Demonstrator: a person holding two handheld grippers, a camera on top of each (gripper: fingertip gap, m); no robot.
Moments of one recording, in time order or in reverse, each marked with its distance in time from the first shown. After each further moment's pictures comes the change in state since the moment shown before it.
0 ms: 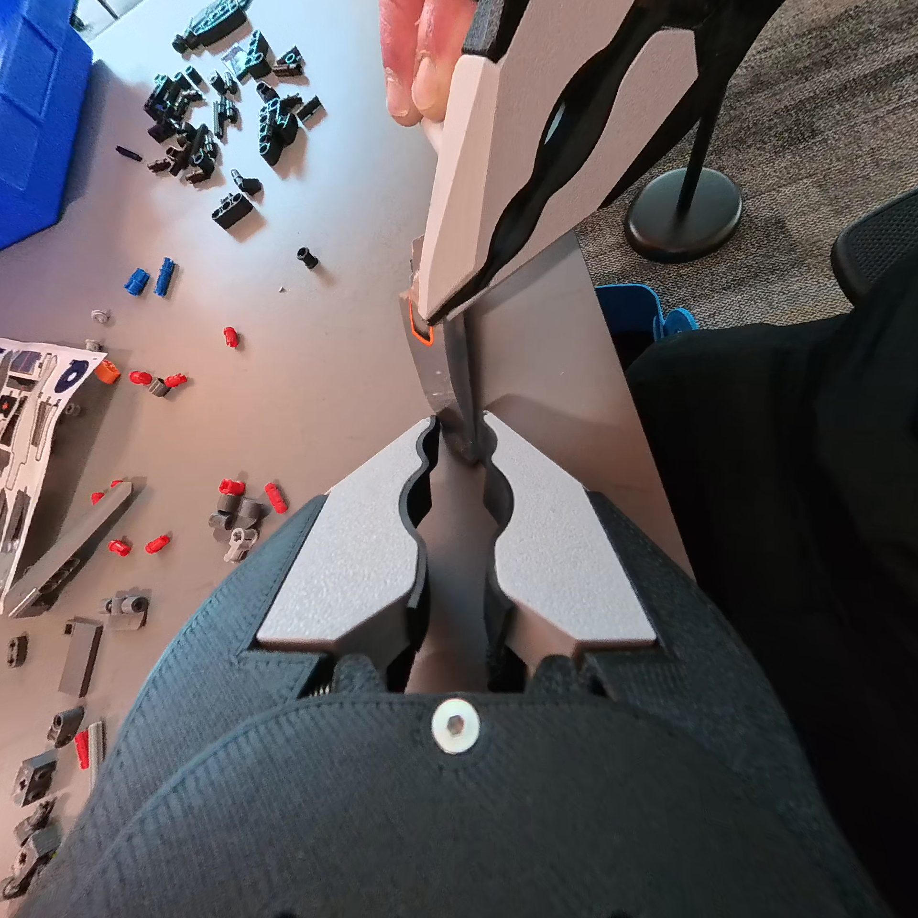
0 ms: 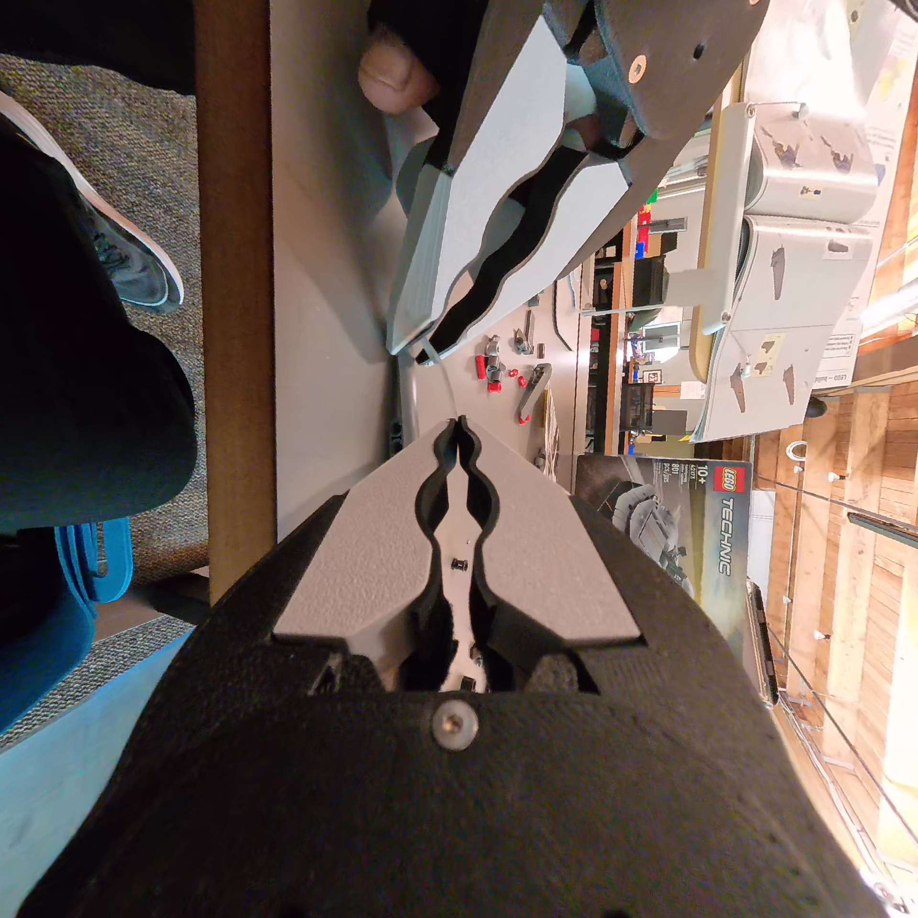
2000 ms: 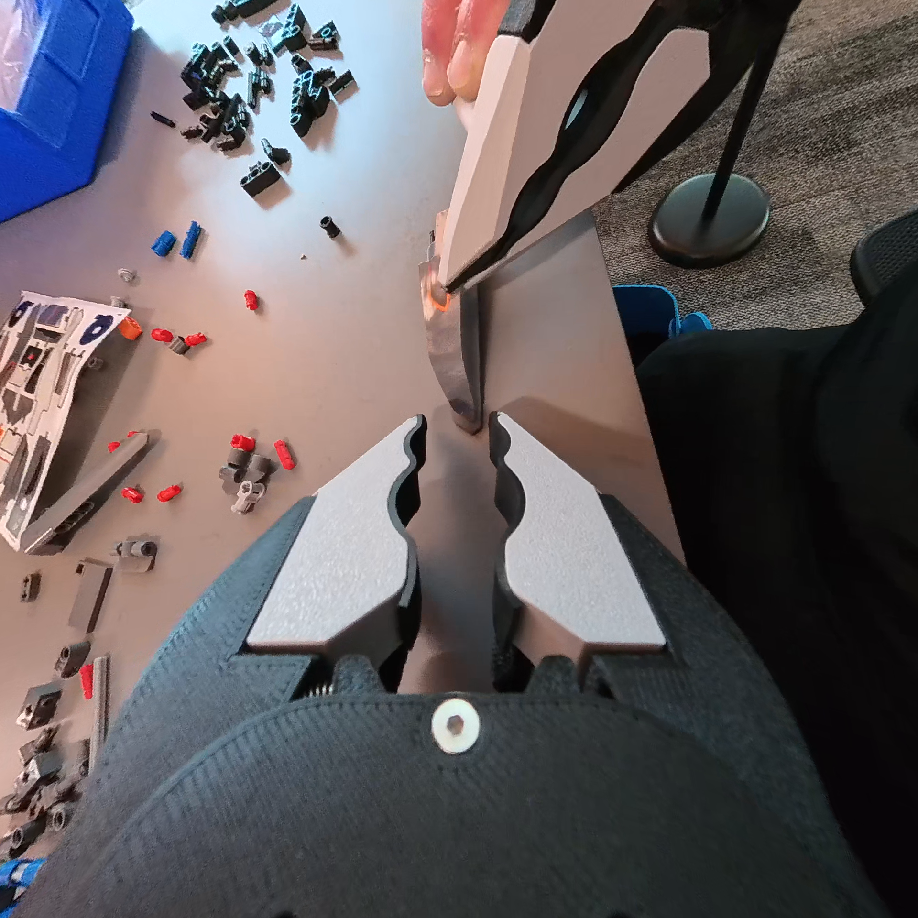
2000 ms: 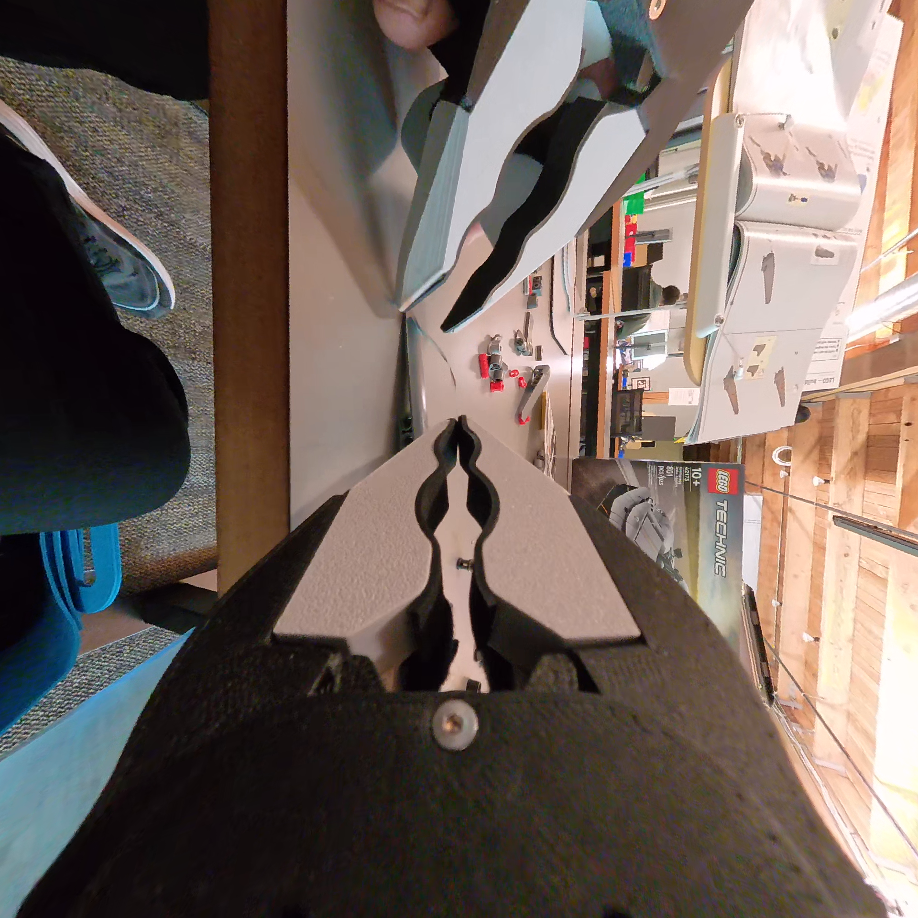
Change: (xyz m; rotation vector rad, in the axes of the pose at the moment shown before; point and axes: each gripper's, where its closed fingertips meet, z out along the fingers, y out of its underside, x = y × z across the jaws) left arm -0.002 0.008 -0.011 -0.009 -0.051 -0.050; right arm -0.004 0.009 -0.003 0.019 0.023 -0.007
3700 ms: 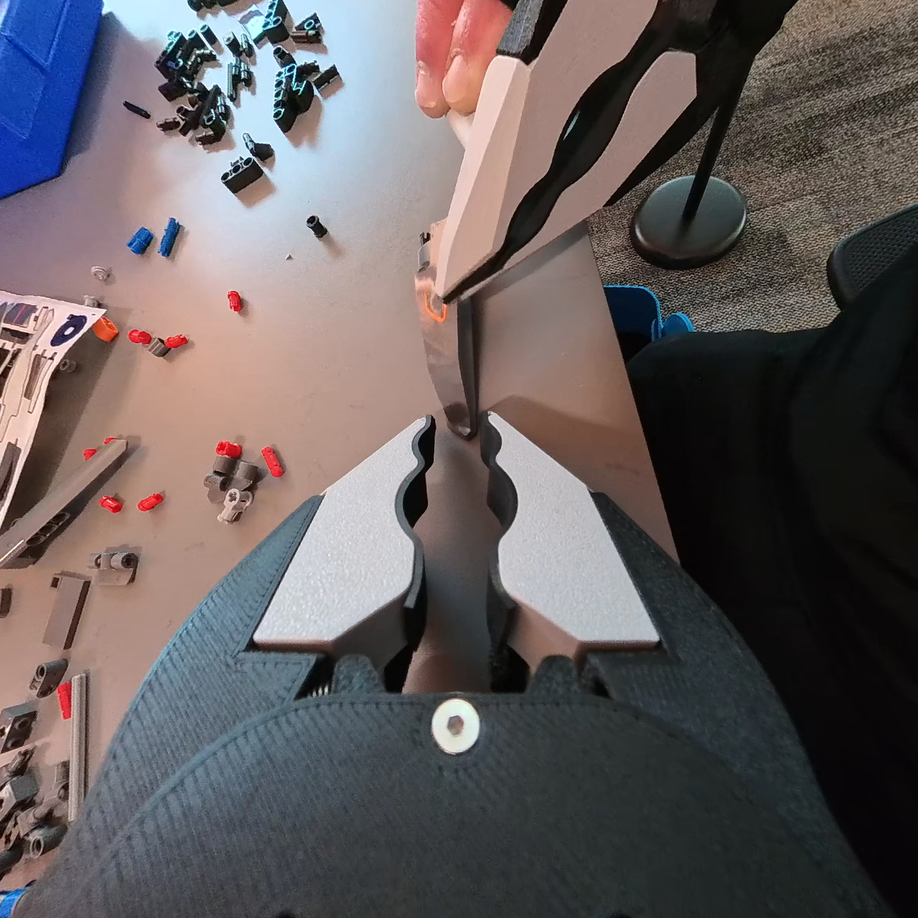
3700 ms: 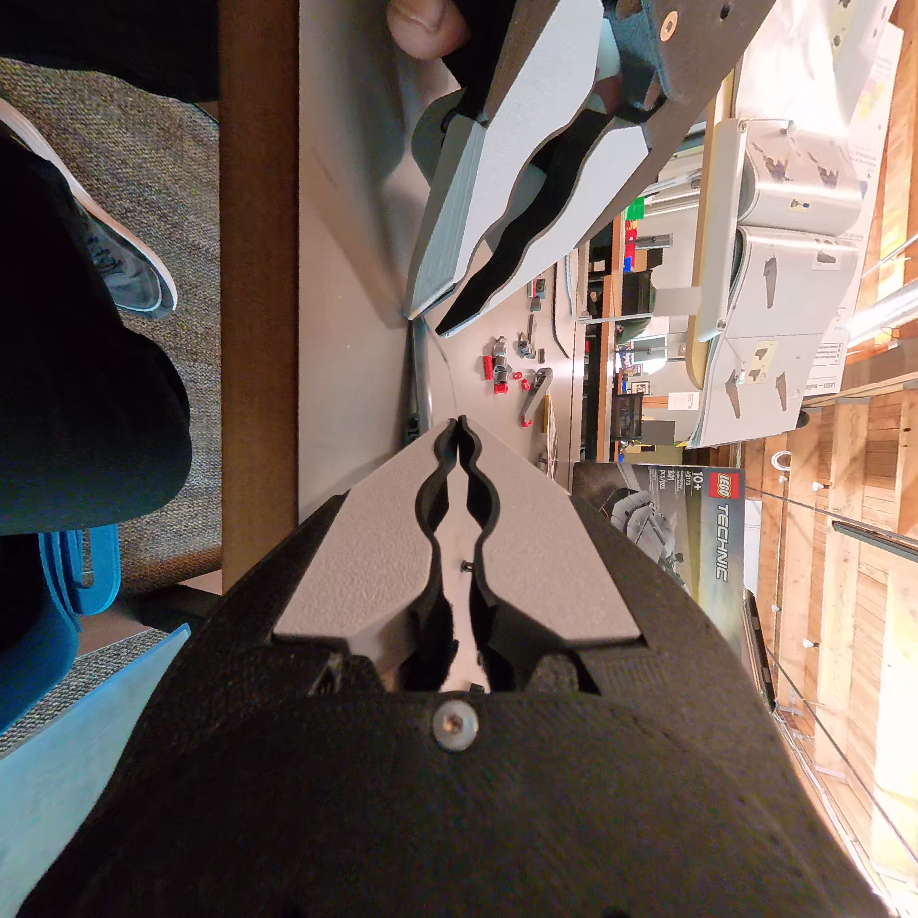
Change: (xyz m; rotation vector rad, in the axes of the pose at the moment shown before) left arm 0.002 -0.001 0.002 -0.006 0.037 -0.014; right arm -0.005 0.001 0.000 0.009 -0.003 -0.006
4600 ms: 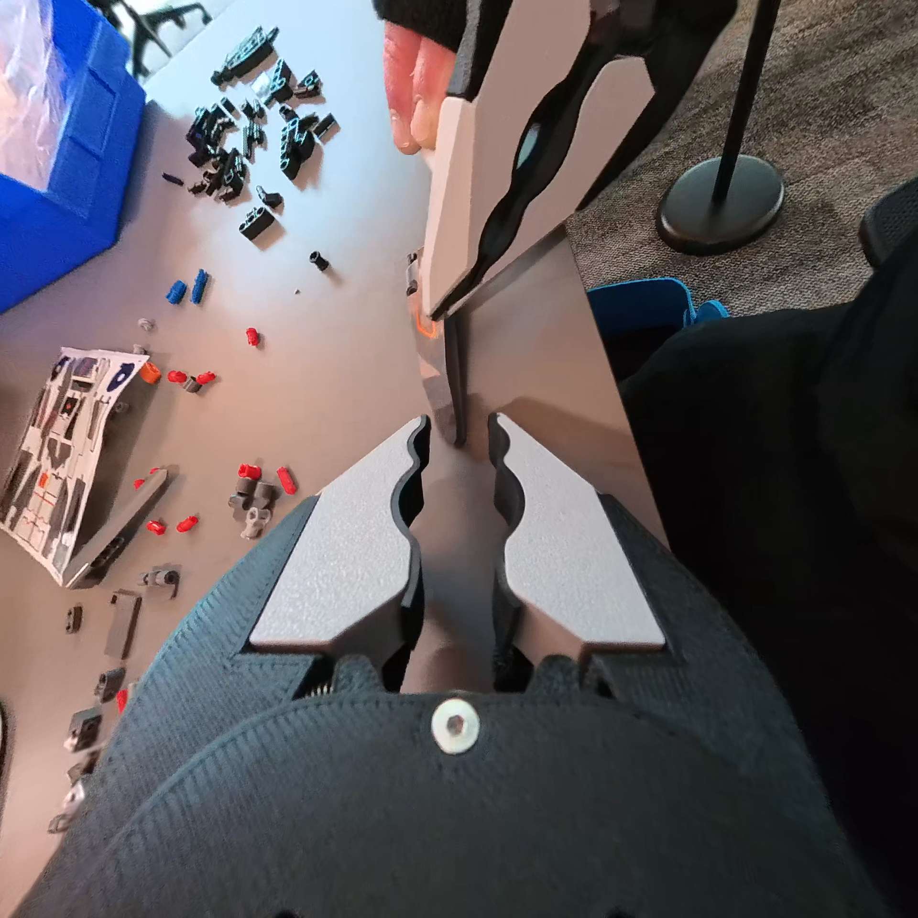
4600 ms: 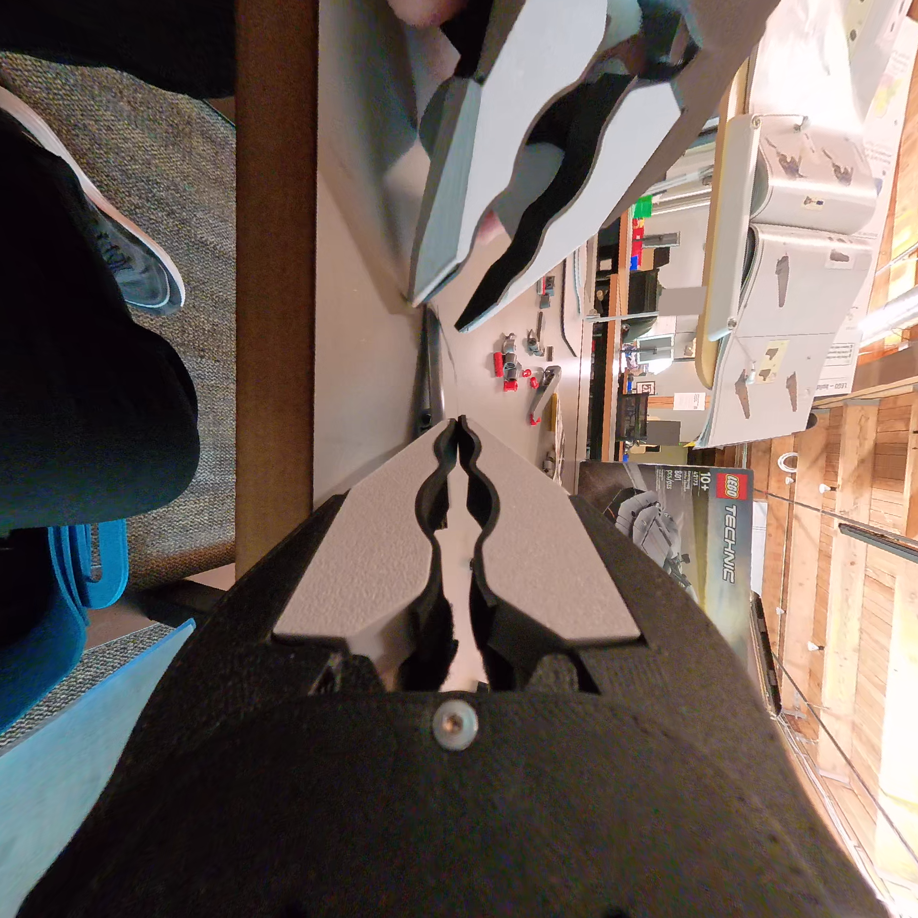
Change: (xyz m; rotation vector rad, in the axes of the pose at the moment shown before) left arm 0.005 -0.005 -0.002 0.032 -0.059 0.119; right arm -0.005 -0.001 0.002 -0.002 -0.012 -0.001
